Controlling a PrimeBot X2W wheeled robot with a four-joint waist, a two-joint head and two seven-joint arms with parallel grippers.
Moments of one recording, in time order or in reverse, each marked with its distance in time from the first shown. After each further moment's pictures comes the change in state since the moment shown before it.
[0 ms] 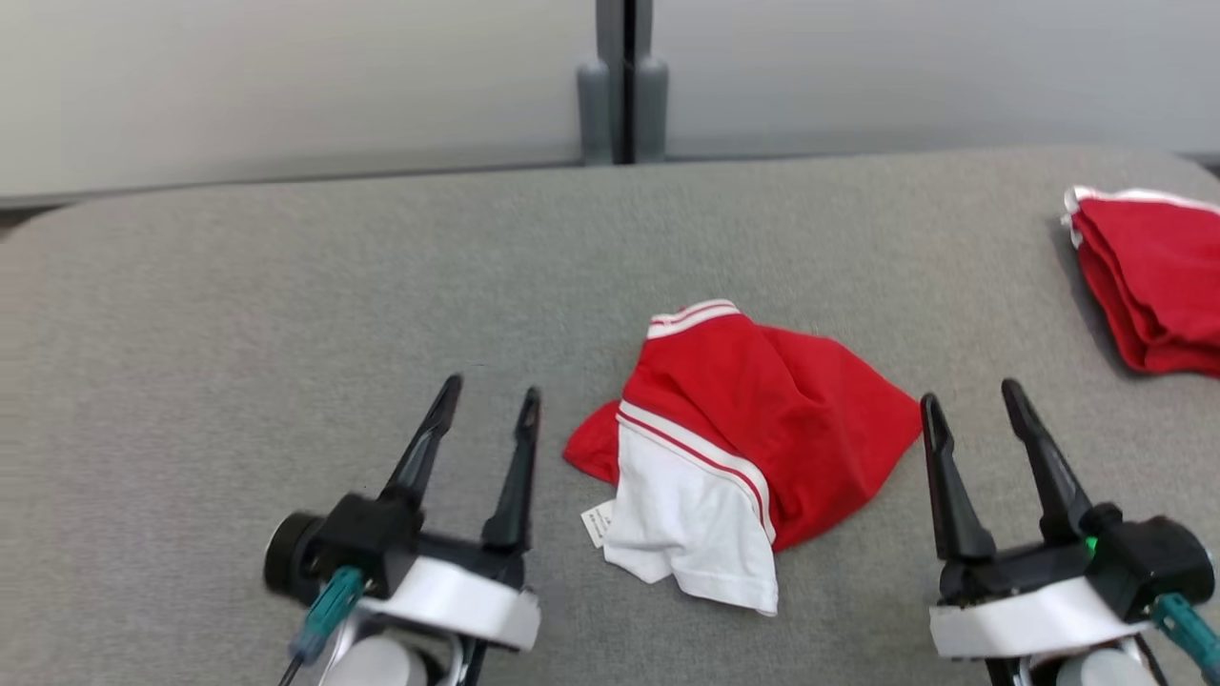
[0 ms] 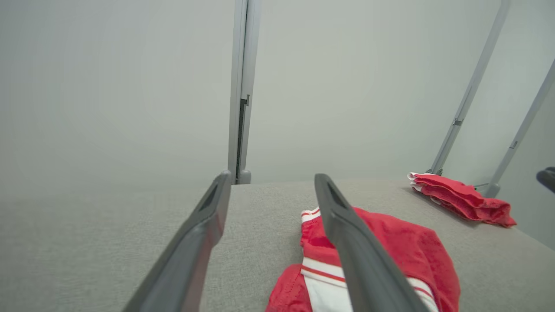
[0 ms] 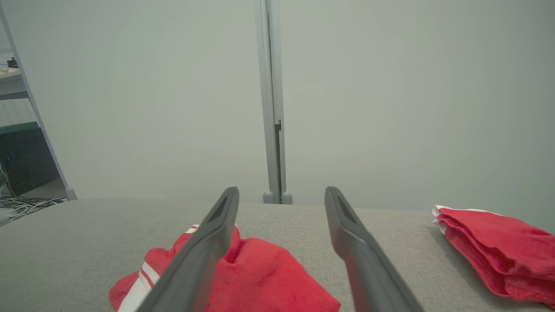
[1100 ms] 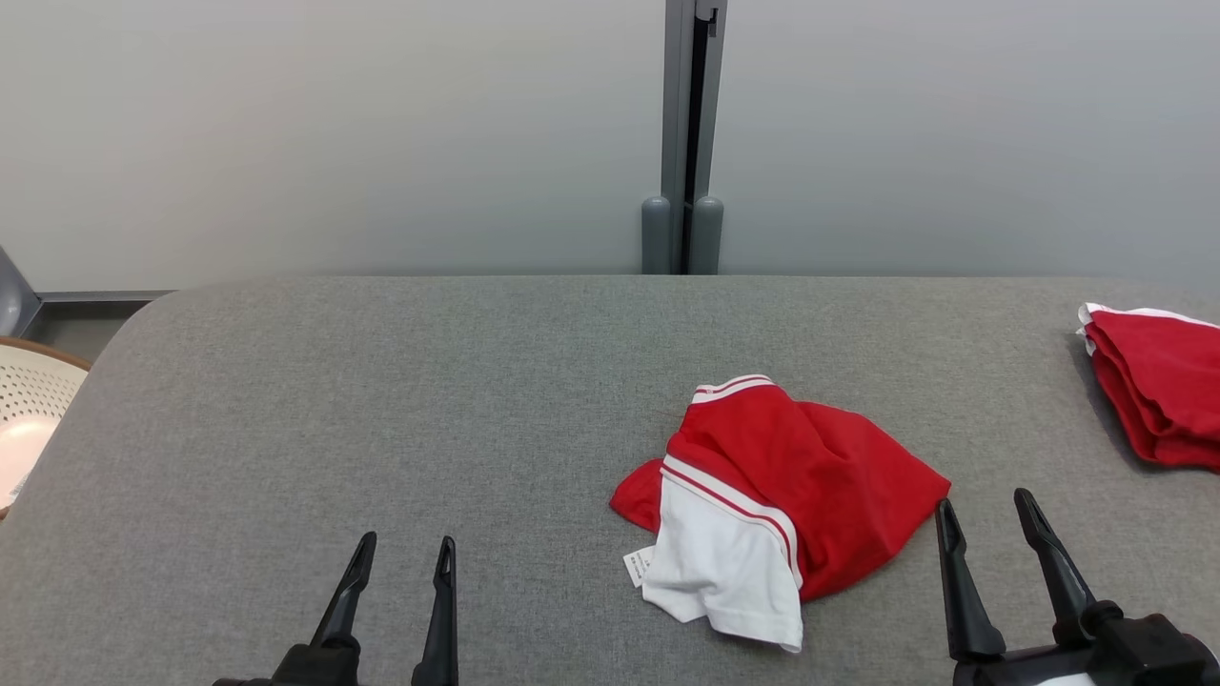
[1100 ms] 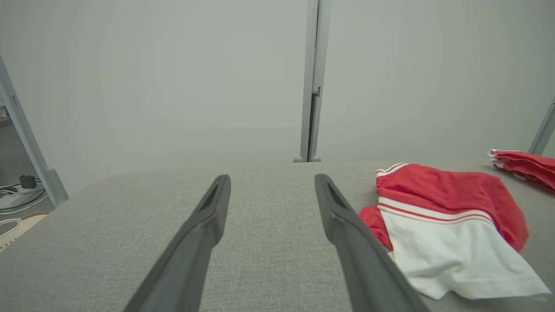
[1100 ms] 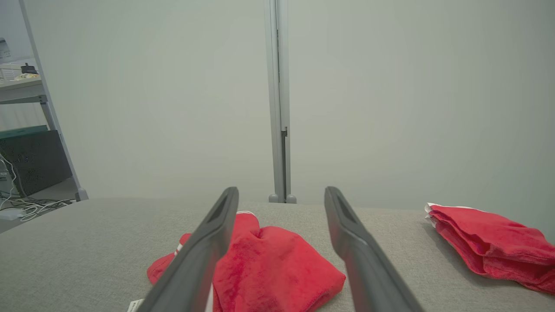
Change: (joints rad) left arm 0.313 -0.048 0.237 -0.023 0.220 -0.043 0.000; right arm 0.179 0.041 -0.049 -0.011 -0.050 0.000 0.000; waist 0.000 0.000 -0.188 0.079
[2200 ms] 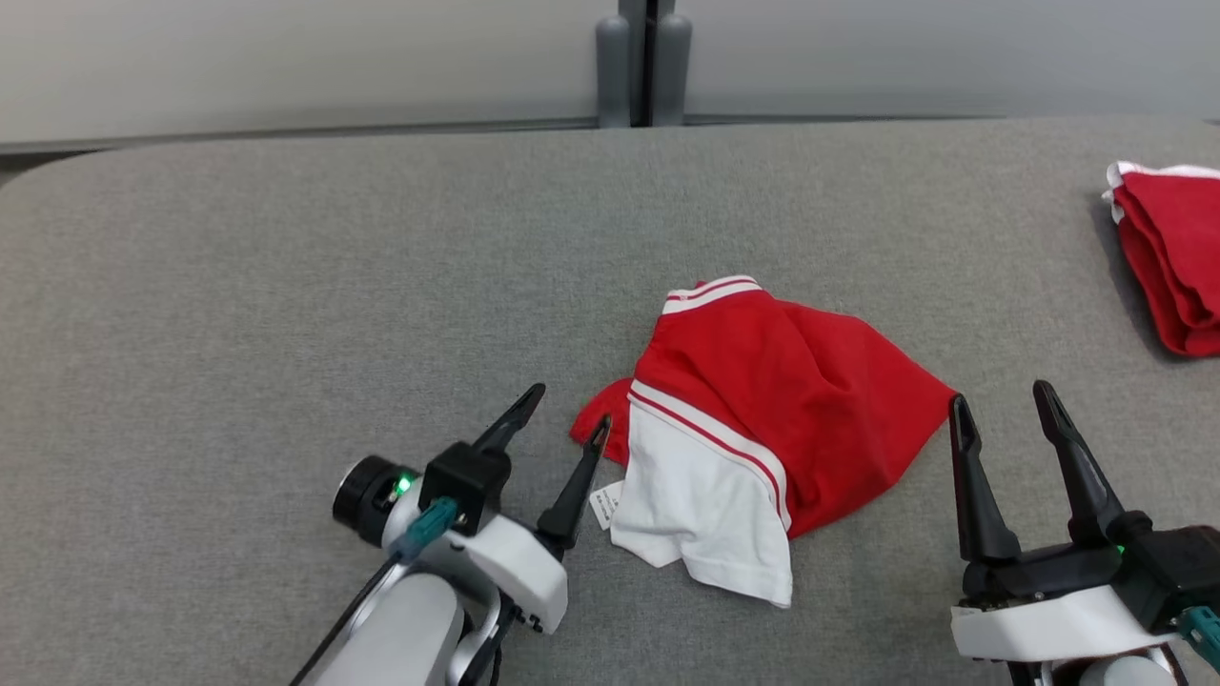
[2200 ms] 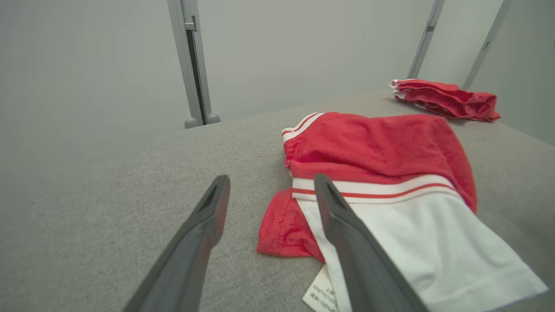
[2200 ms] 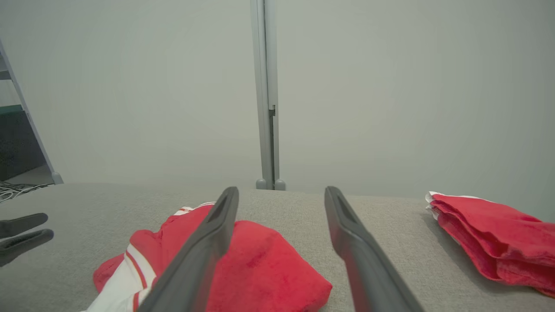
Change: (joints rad) left arm -0.472 -0.002 -0.277 0.375 -0.082 -0.169 0.011; right arm -0.135 -0.037 0.008 -0.039 0.012 0.000 0.000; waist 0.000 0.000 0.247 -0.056
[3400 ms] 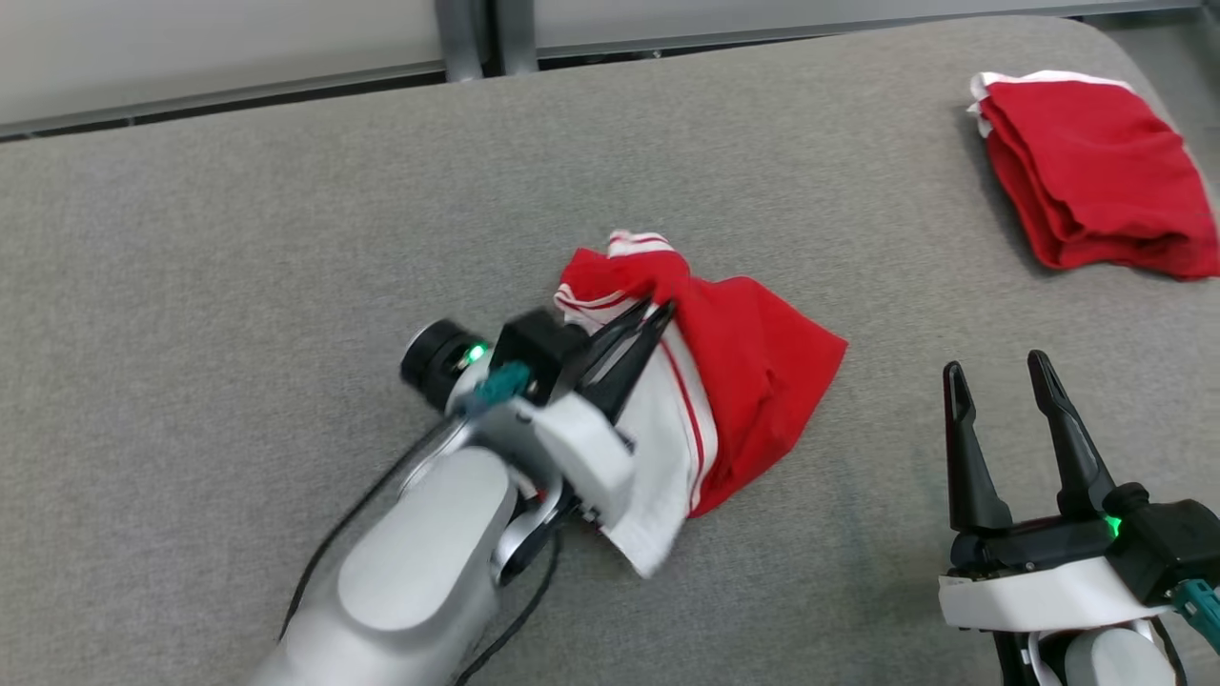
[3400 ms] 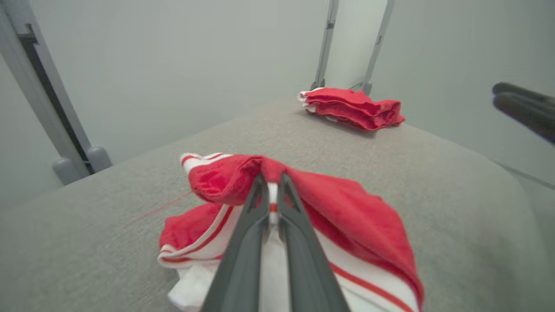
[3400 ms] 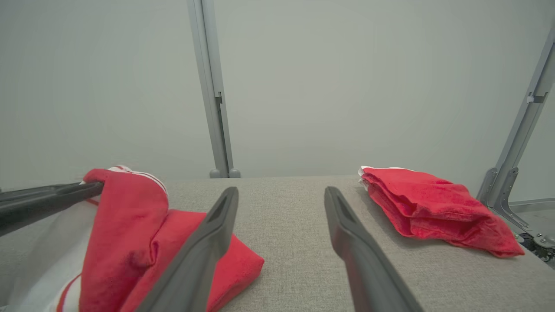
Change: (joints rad) left arm -0.273 0.007 -0.189 0.068 -0.112 -0.033 0.077; right arm -0.060 0.036 -0.013 0.018 0.008 0.000 0.000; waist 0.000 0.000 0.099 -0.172
